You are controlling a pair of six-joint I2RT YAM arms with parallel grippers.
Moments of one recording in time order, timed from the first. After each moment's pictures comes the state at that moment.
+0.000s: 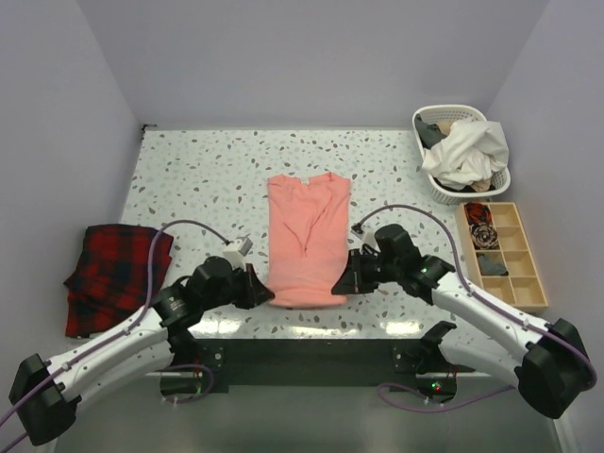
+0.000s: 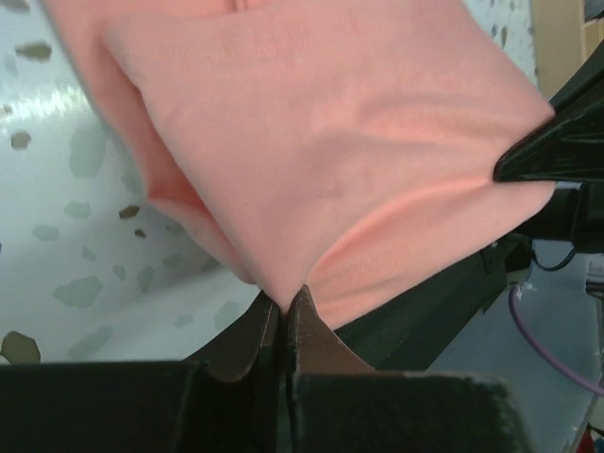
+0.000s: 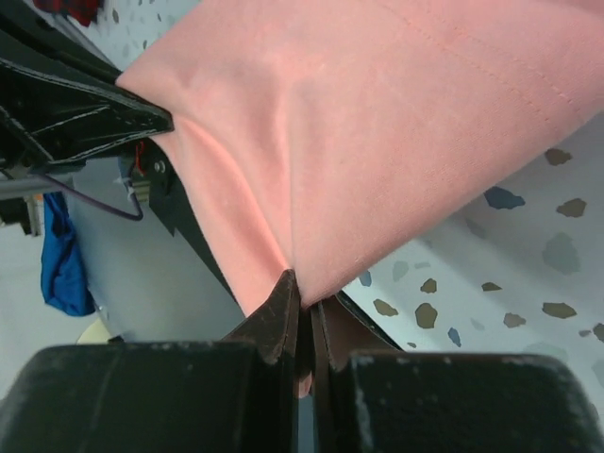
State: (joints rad) left arm -0.80 0.65 0.30 -0.25 0.13 -0.78; right arm 0.65 1.01 0.55 -0.31 -0.49 0.65
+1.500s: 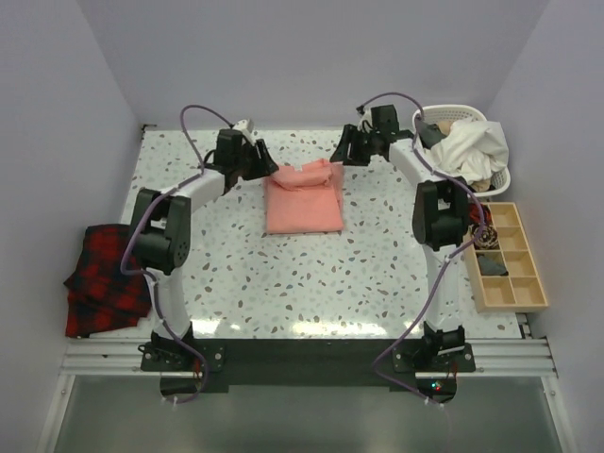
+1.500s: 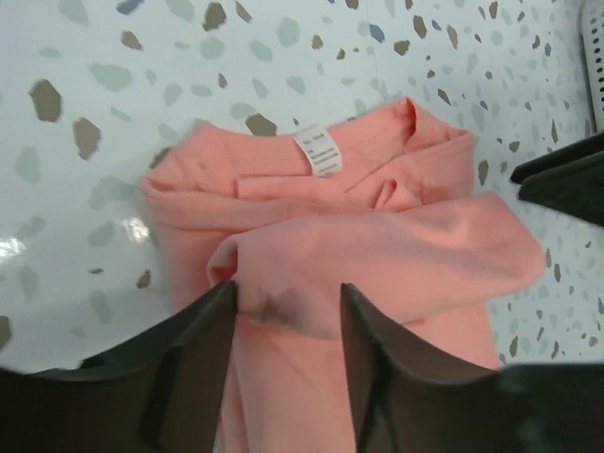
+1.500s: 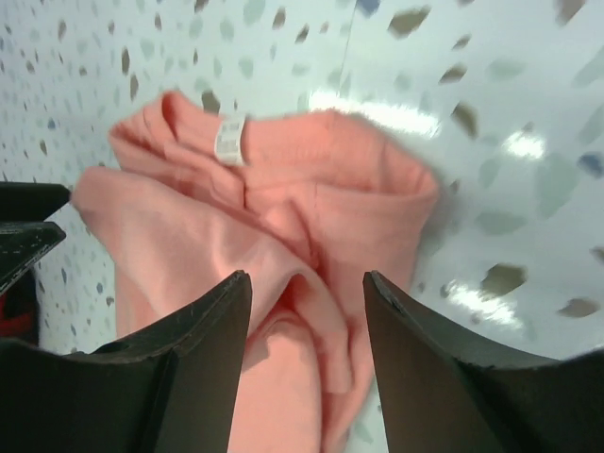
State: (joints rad) left arm -0.27 2.00 1.39 0.02 0.23 -0.45; right arm 0.23 2.31 1.95 -0.47 -0.46 0.37
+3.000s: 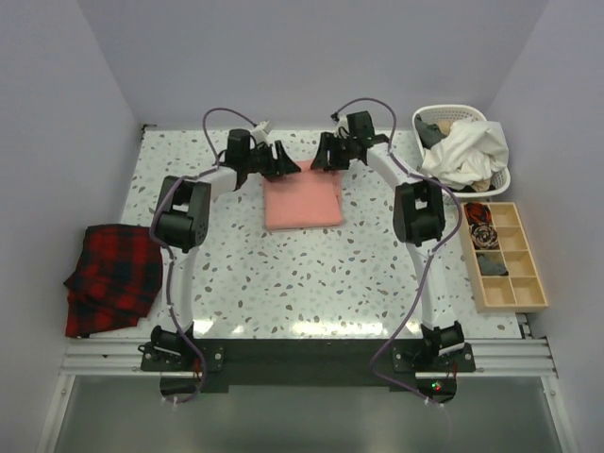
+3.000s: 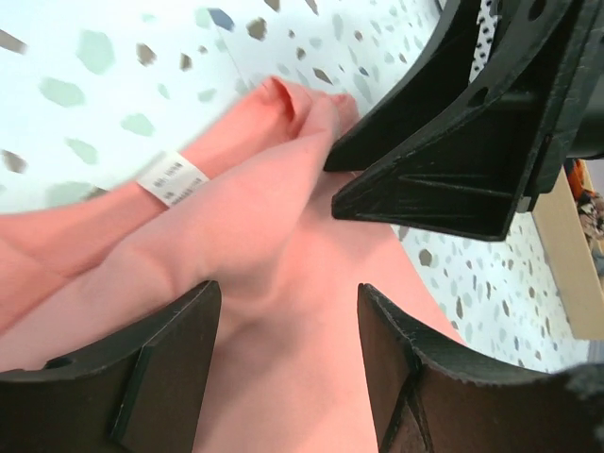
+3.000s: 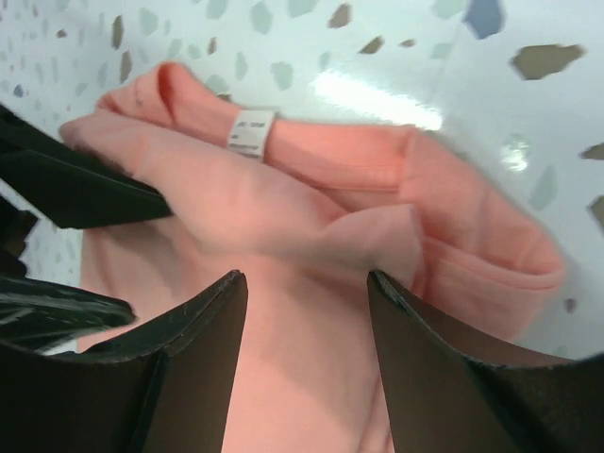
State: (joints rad) left arm -0.24 2.32 1.61 0.22 0.69 -0.48; right arm 0.29 2.54 2.22 -0.48 -0.48 0.31
